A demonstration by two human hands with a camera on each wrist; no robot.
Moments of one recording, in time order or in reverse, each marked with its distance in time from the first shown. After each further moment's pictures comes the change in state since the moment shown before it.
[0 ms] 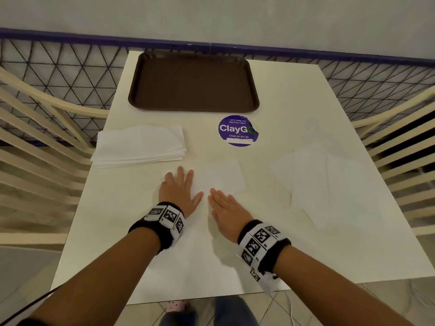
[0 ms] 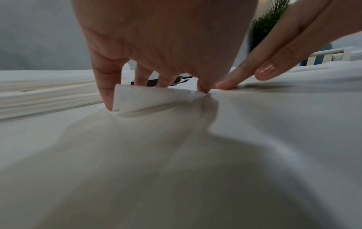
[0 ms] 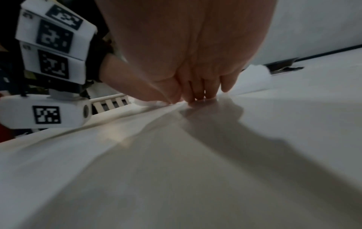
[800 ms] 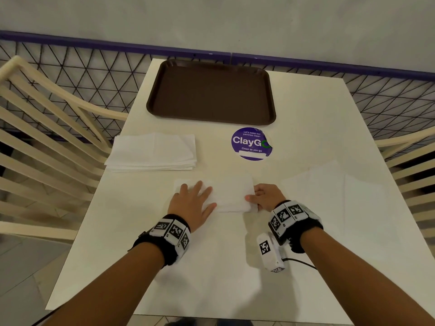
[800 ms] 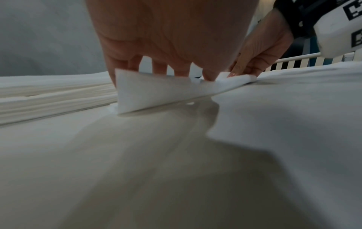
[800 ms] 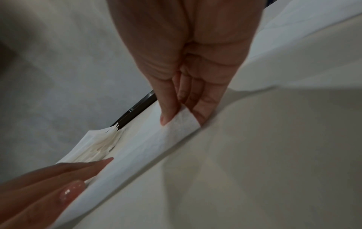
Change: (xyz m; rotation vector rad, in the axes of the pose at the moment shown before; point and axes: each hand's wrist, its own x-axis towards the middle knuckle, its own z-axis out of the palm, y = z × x) left_hand 0.001 0.005 -0.001 -0.100 0.073 0.091; right_hand 0.039 0.088 -0.047 0.993 0.098 0.493
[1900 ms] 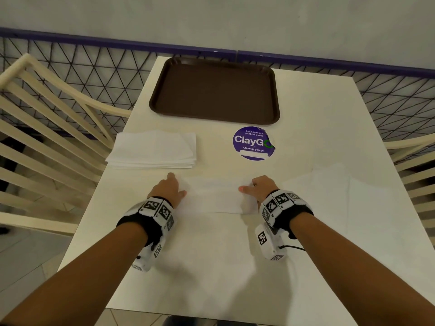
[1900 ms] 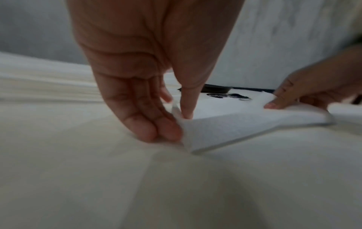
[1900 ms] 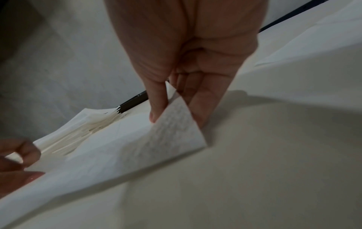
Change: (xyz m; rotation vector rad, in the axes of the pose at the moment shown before) left_hand 0.015 -0.034 -0.028 -0.505 -0.198 -0.497; right_hand 0.023 -0.019 -0.002 -0.441 -0.007 -0.027
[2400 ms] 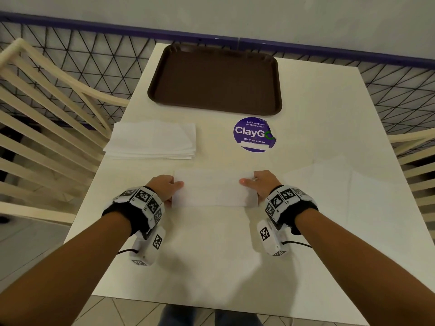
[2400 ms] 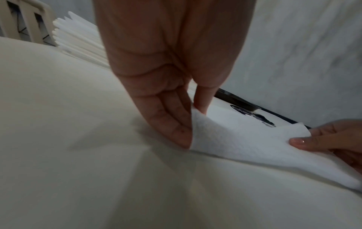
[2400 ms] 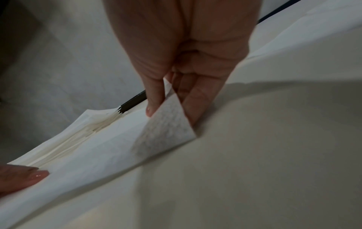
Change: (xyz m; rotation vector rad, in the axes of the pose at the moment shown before) left_hand 0.001 -0.014 -0.002 -0.159 -0.132 0.003; right_hand -0.001 0.011 0.005 0.141 -0.018 -0.090
